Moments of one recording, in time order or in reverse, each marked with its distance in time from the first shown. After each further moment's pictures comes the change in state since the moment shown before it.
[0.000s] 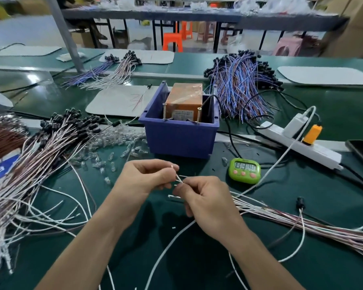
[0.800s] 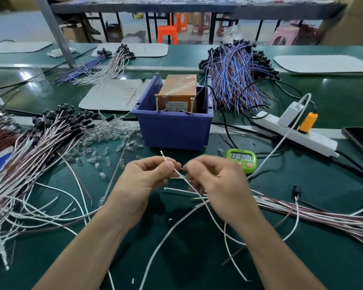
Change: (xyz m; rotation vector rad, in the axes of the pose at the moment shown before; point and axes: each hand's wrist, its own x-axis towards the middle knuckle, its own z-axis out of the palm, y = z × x) left_hand -0.008 -0.008 0.018 -0.168 -0.010 -0.083; right_hand -0.006 0.000 -0.026 0.146 0.123 -0.134
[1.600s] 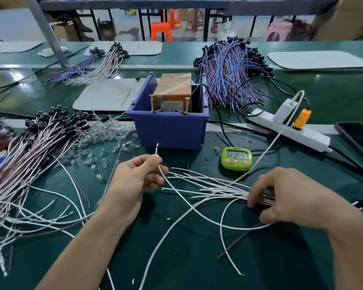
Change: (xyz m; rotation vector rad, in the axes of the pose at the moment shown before) left_hand 0.012 -0.005 -0.009 -0.057 0.146 -0.035; right_hand -0.017 0.002 -0.117 -0.851 -0.379 0.319
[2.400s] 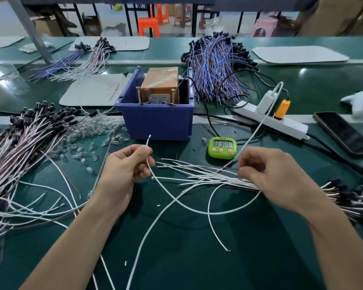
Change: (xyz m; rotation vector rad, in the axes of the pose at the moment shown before) left_hand -0.003 -0.003 0.000 0.016 -0.048 0.090; right_hand -0.012 0.006 0.017 0.305 0.368 -0.124
